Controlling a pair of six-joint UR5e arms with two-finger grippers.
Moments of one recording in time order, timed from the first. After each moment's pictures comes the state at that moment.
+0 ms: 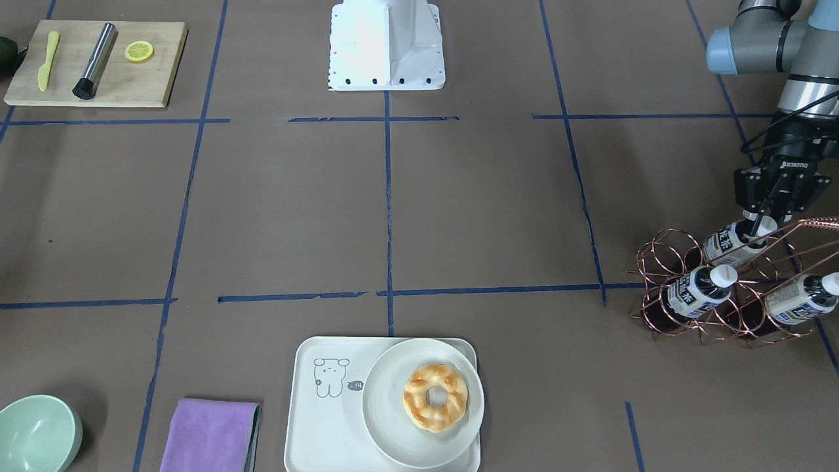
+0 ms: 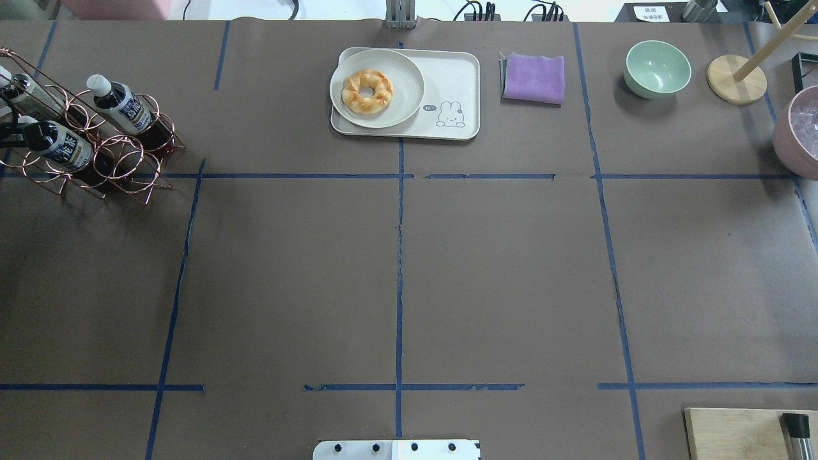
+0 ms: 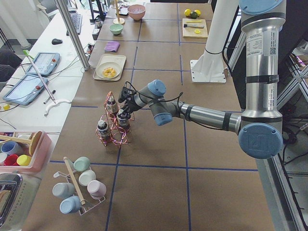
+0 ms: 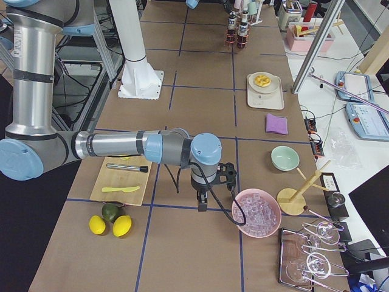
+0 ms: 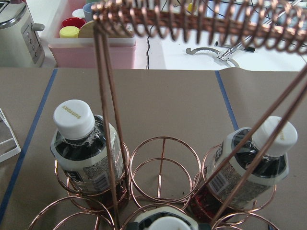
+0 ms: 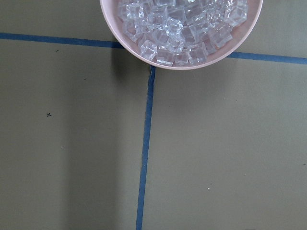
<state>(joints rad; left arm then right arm) -1.03 -1.48 -1.77 -2.53 -1.72 -0.93 1.64 -1.71 1.81 -1.76 2.33 -0.19</state>
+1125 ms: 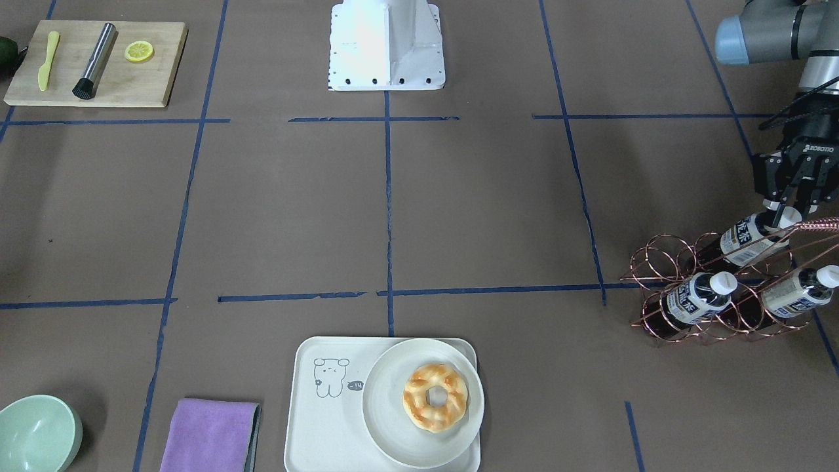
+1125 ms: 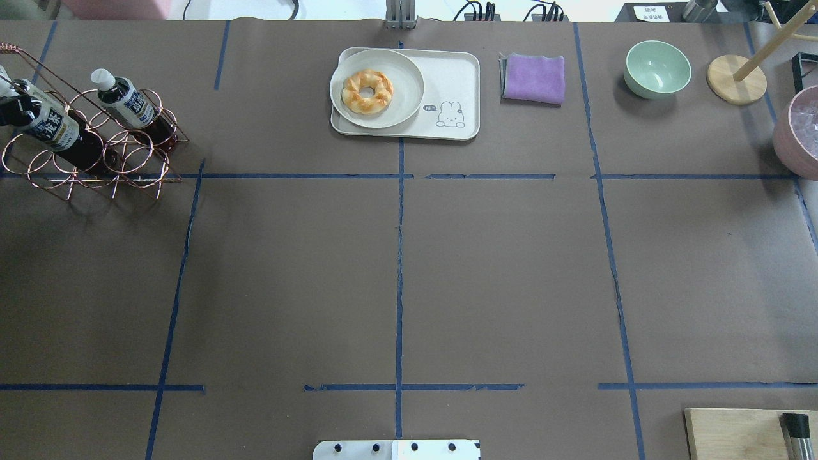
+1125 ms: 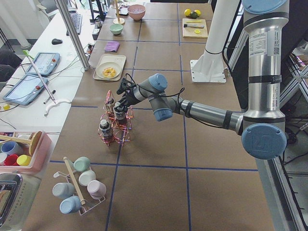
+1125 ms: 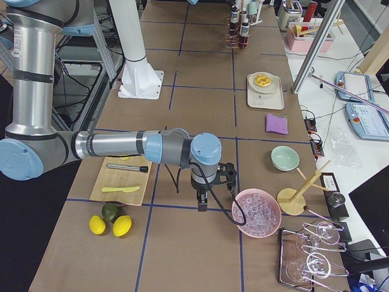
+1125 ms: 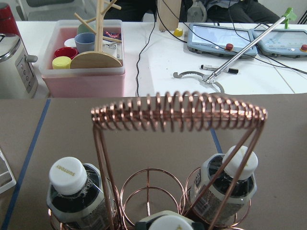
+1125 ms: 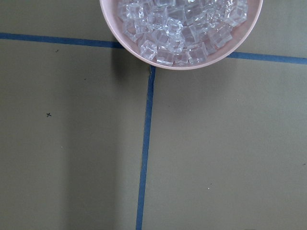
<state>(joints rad) -1.08 -1.48 -1.85 -2.53 -1.72 -0.86 1.64 -1.71 1.81 -1.76 2.33 -0.19</state>
